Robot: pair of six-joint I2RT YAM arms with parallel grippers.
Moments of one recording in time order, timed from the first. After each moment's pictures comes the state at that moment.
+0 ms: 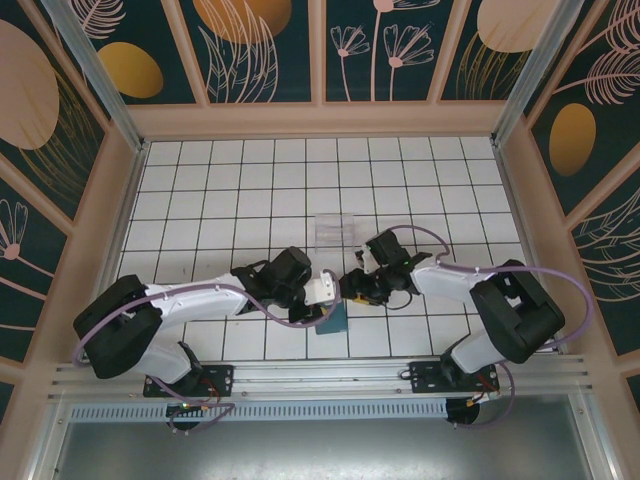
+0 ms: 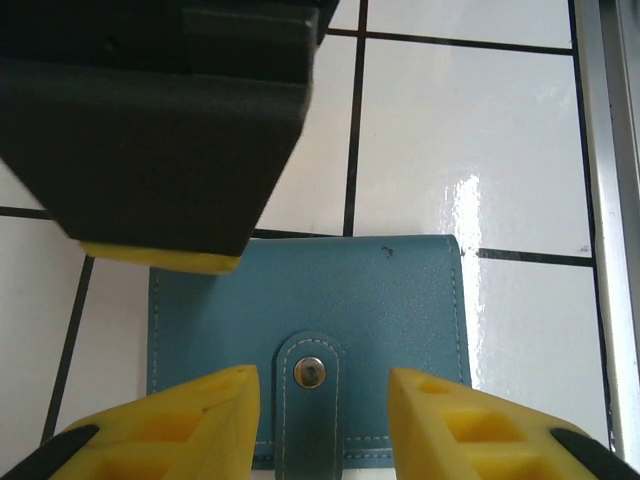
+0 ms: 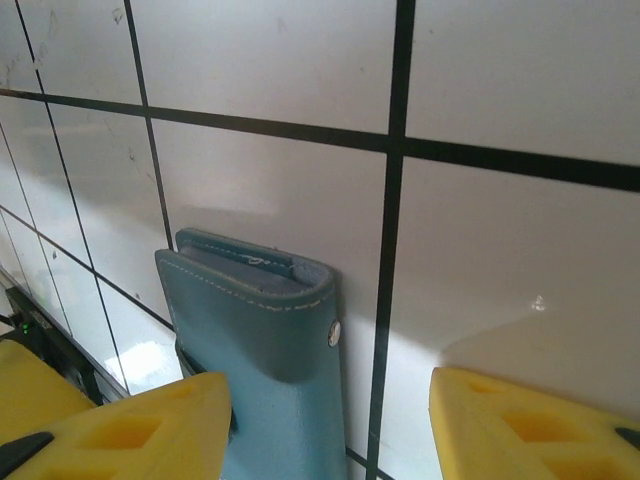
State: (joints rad) left arm -0.94 1.46 0.70 -0.15 0.38 0.39; right arm 0.64 1.49 0.62 -0.22 -0.54 0.70
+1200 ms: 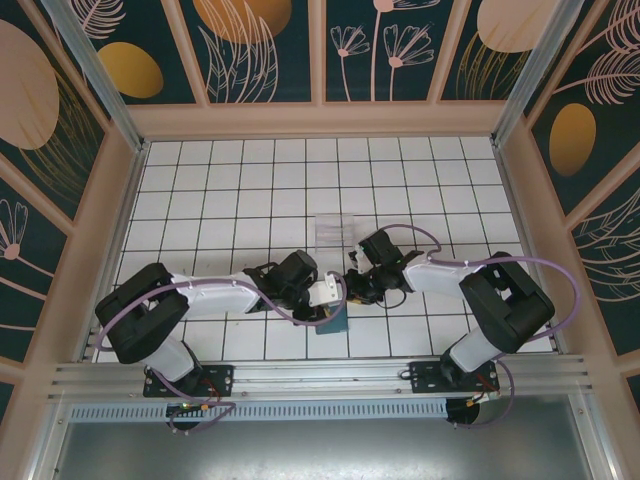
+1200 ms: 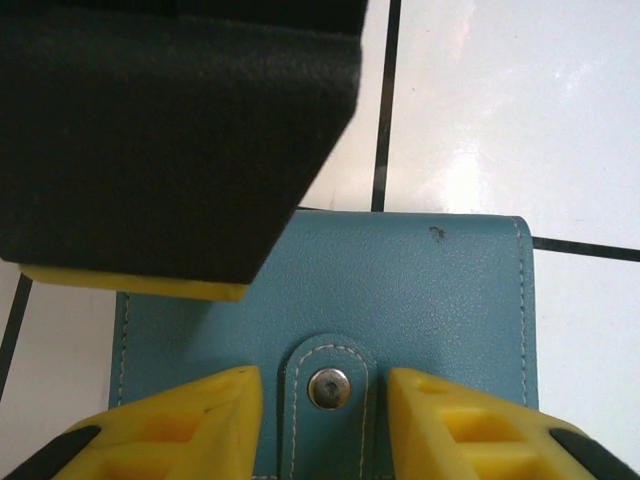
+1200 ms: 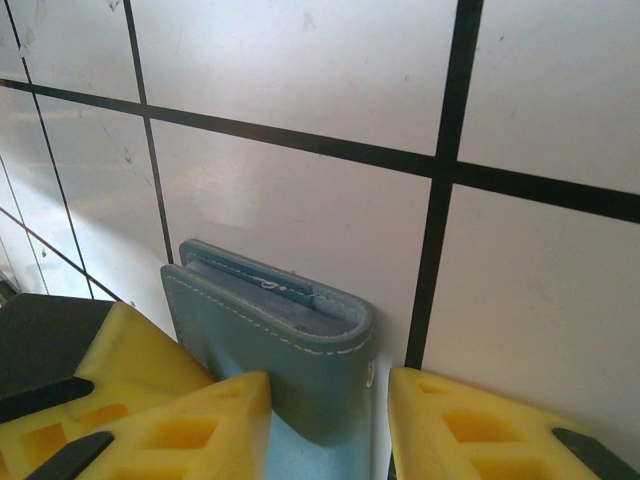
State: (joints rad) left arm -0.94 1.58 0.70 -0.09 0.36 0.36; right arm 0.68 1.55 0.65 -0.20 -0.54 0.70
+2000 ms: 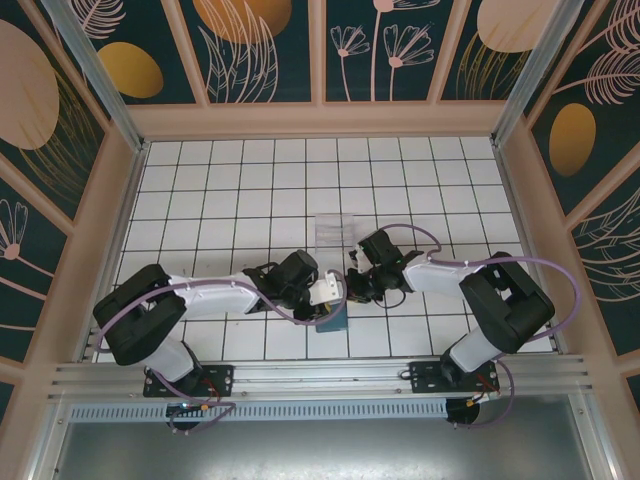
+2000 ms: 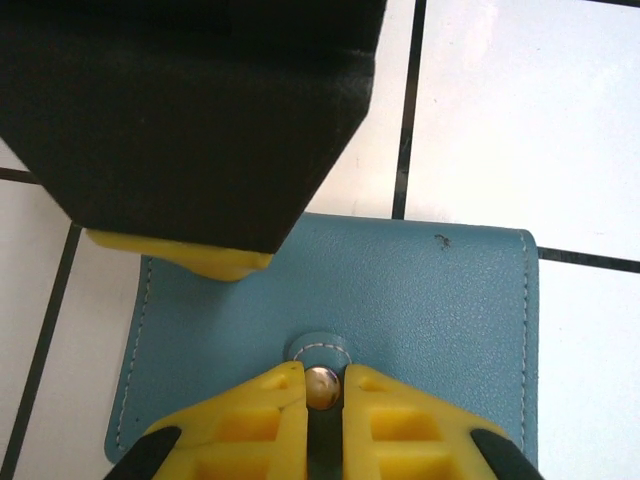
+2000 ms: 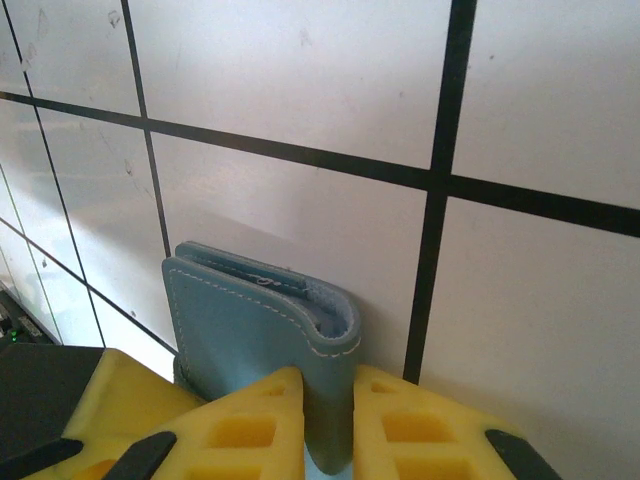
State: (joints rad) left arm -0.94 1.56 0.70 -0.09 0.31 0.34; right arm 0.68 1.55 0.65 -0.19 -0.53 0.72
